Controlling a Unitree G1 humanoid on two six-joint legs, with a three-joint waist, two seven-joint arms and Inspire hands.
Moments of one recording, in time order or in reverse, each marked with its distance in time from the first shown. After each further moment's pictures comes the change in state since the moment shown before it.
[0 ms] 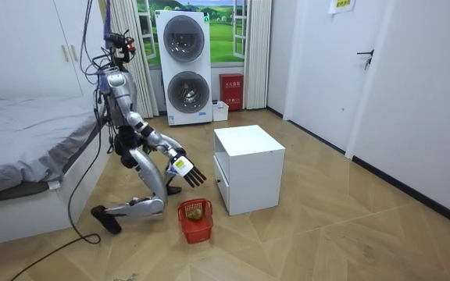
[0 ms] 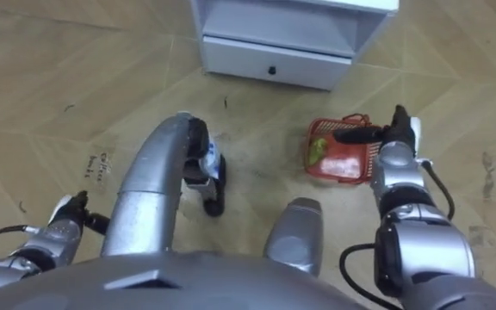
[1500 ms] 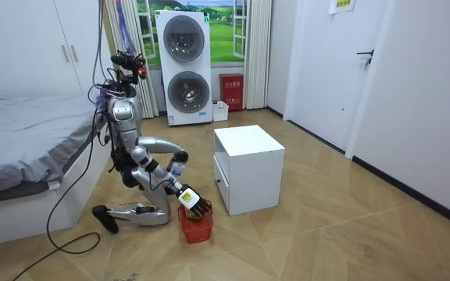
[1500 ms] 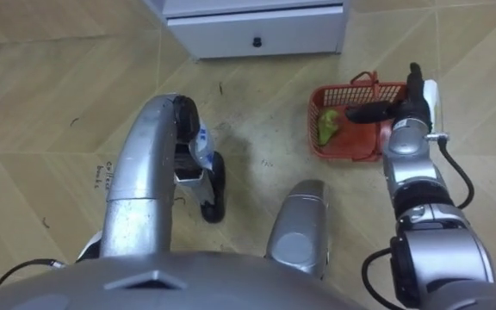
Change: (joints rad) left arm 0.112 -0.038 -0.245 -0.051 -0.024 -0.073 -0.072; right arm 0.025 -0.094 0.166 -0.039 -0.006 -0.059 -0.014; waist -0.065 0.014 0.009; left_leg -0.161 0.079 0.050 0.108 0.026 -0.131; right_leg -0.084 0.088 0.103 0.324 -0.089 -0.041
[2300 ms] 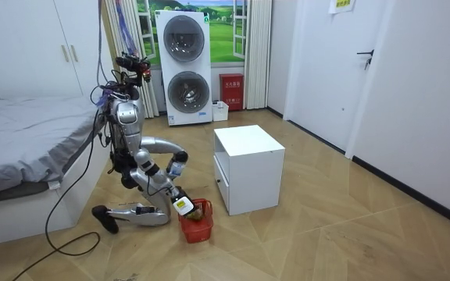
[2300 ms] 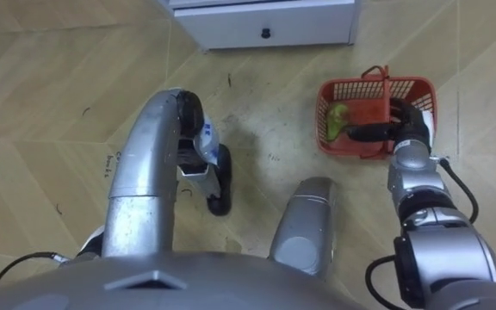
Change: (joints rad) left arm -0.022 0.011 -0.017 -0.004 -0.035 0.002 -0.041; right arm -0.009 -0.009 0.016 0.119 0.196 -0.001 0.110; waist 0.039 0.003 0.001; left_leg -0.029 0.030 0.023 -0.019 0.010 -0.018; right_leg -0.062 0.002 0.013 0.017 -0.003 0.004
